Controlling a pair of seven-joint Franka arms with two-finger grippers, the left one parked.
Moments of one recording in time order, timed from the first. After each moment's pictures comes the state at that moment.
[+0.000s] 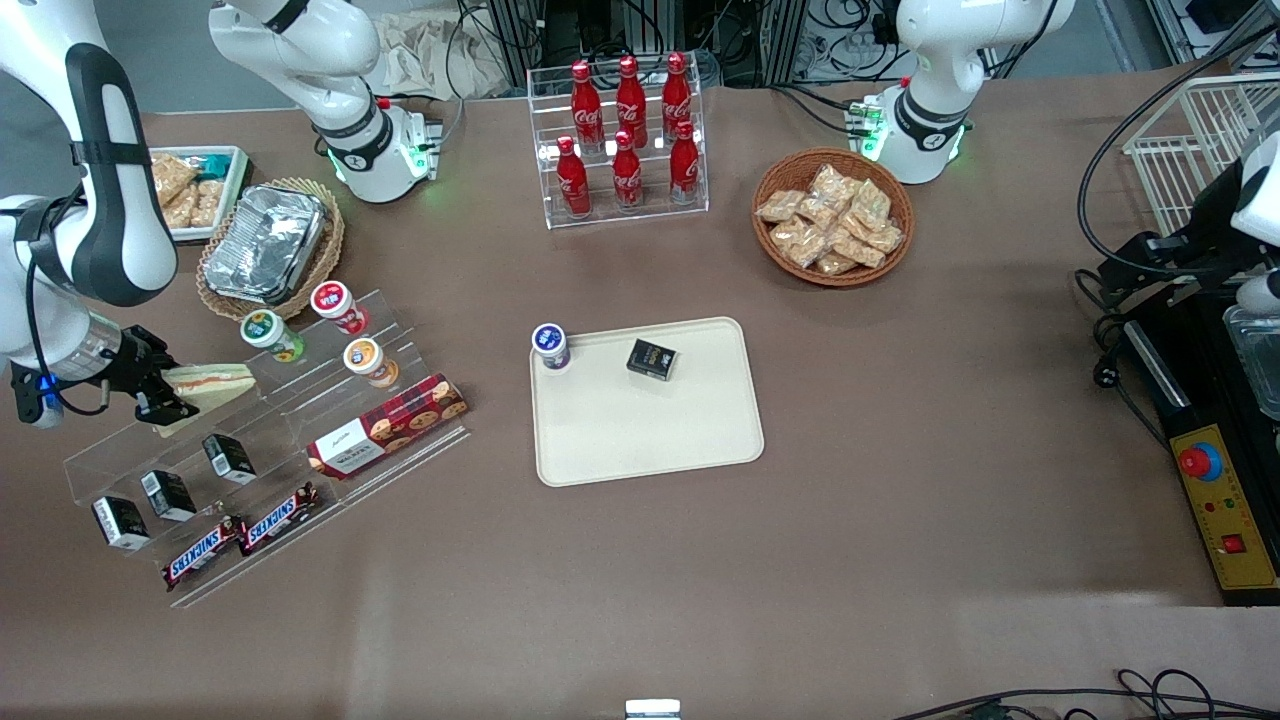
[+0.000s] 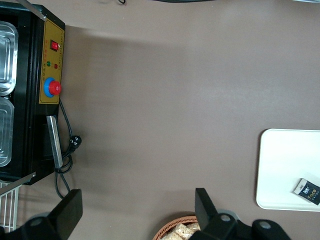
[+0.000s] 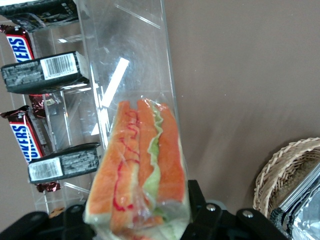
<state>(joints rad) -0.18 0.10 -0.10 -2.15 -0.02 2.25 0.88</state>
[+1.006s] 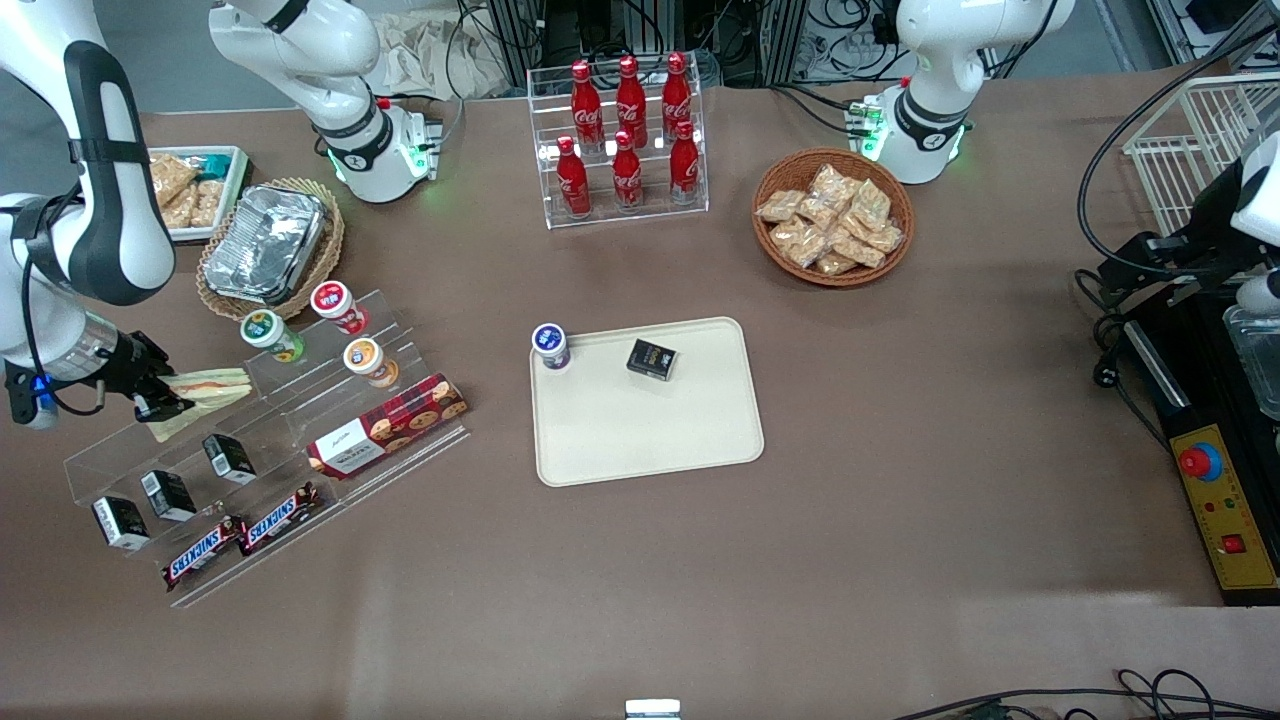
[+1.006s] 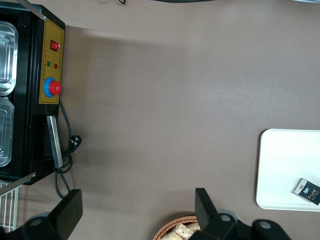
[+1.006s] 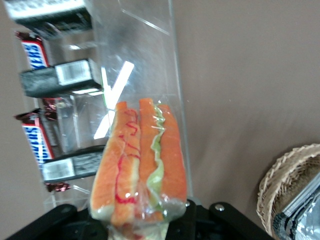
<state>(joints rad) -0.18 0.08 -0.10 -2.13 -0.02 2.26 0.86</state>
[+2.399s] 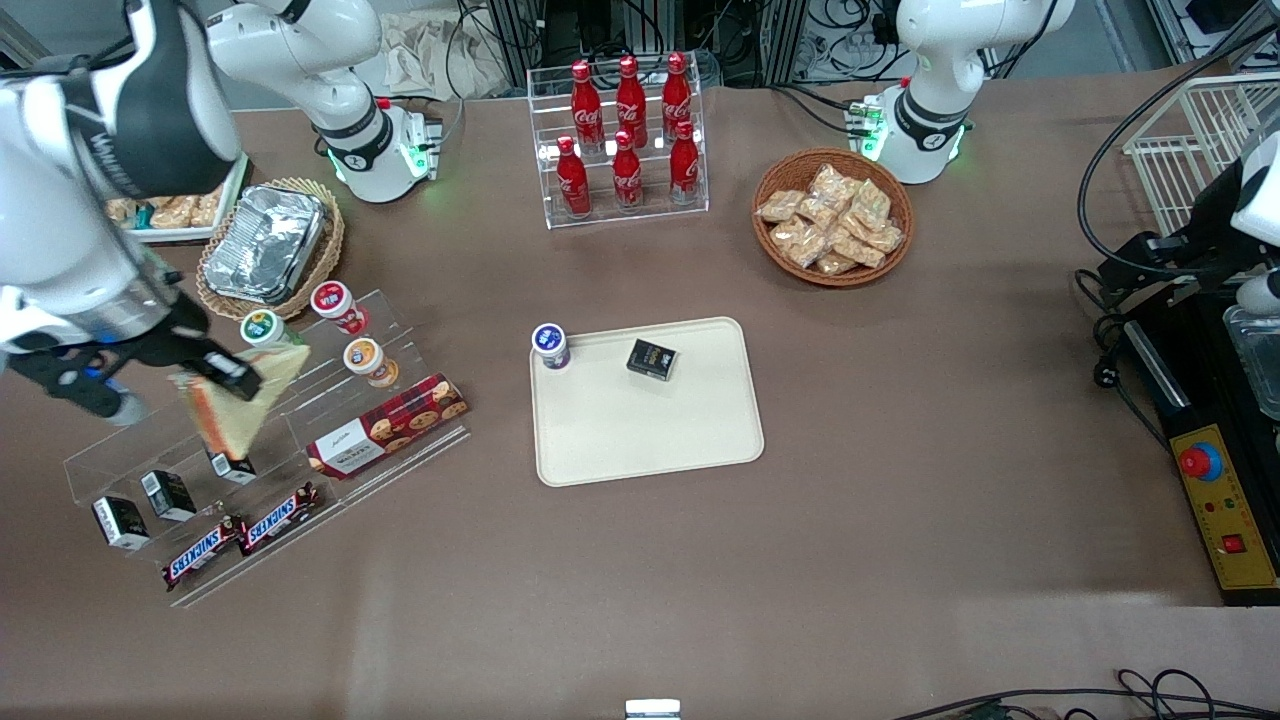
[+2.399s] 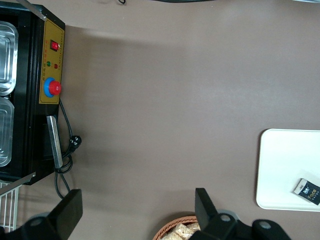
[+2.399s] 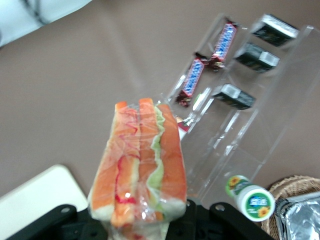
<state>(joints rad) 0.23 0.03 -0.06 -1.72 -0.06 1.85 0.60</state>
